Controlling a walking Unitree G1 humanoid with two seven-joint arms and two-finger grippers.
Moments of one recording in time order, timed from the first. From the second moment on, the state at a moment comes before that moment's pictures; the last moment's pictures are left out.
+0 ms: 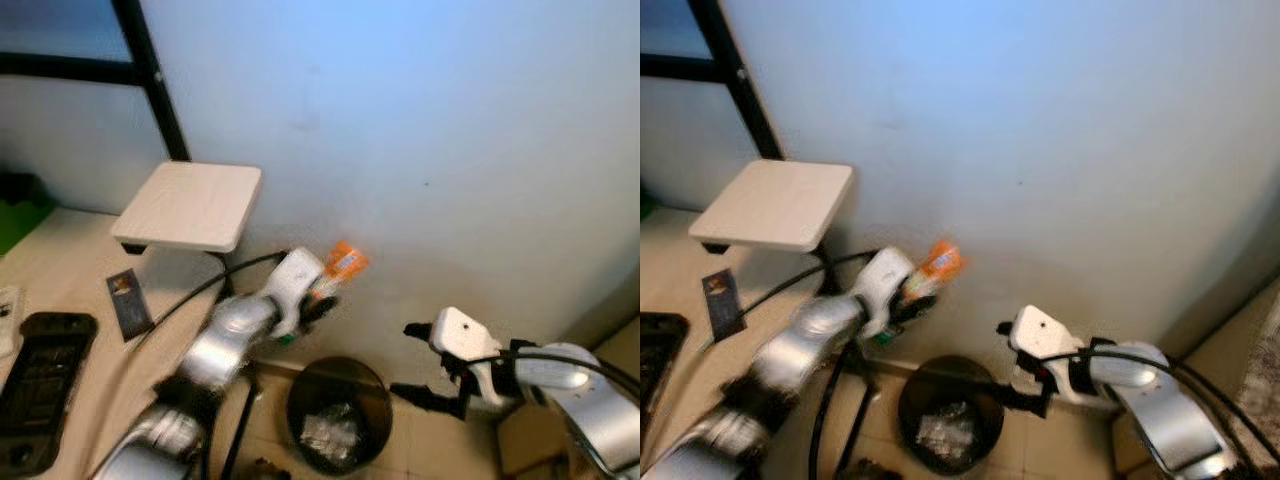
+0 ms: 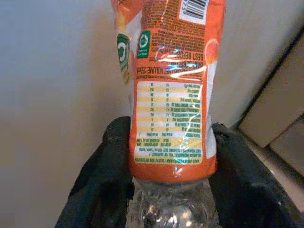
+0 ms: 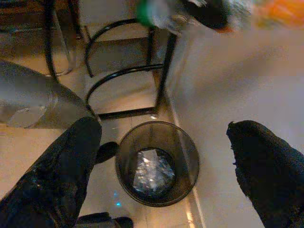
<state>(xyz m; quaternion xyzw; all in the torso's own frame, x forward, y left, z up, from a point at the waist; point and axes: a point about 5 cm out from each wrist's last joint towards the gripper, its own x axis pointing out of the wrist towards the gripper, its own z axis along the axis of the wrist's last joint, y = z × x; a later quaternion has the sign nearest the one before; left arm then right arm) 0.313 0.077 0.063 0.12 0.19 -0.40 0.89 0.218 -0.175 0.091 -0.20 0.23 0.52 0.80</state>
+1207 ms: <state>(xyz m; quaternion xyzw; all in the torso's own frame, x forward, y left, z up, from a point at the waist) 0.314 0.043 0.039 0.18 0.18 -0.41 0.88 0.181 -0.180 0.102 -0.21 0.26 0.55 0.77</state>
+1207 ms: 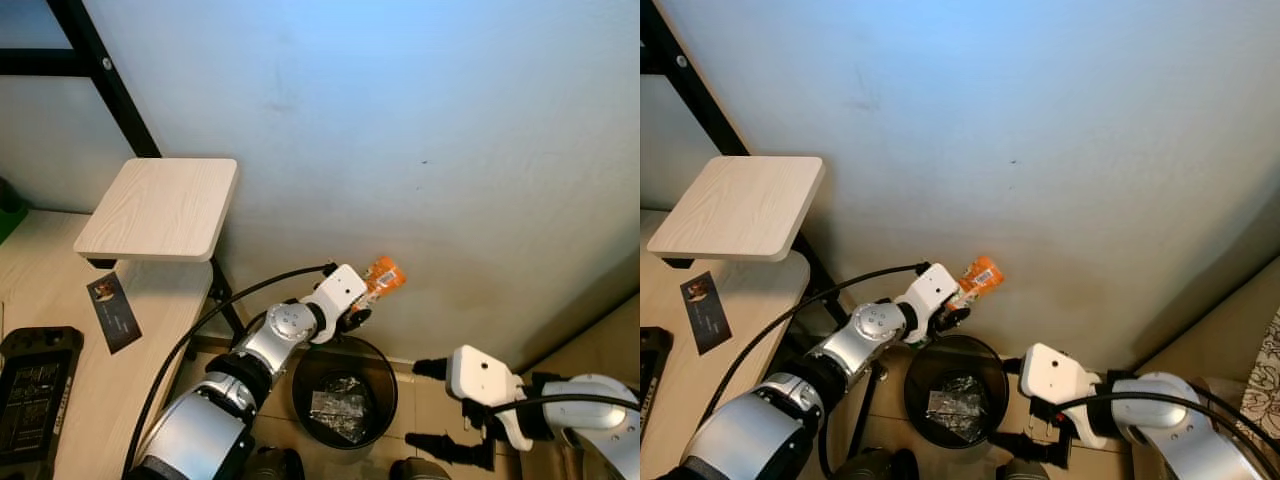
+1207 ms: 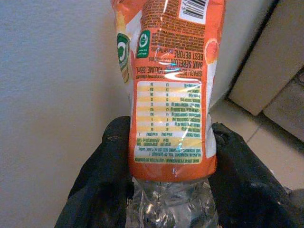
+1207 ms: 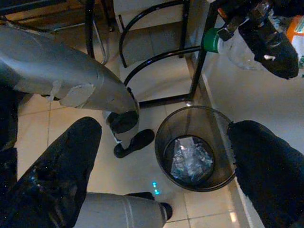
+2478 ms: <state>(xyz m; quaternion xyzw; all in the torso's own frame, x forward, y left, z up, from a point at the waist) 0.318 0.049 0.040 0.18 0.18 -0.39 0.88 0.175 -0.180 0.097 -0.21 0.28 0.57 0.75</state>
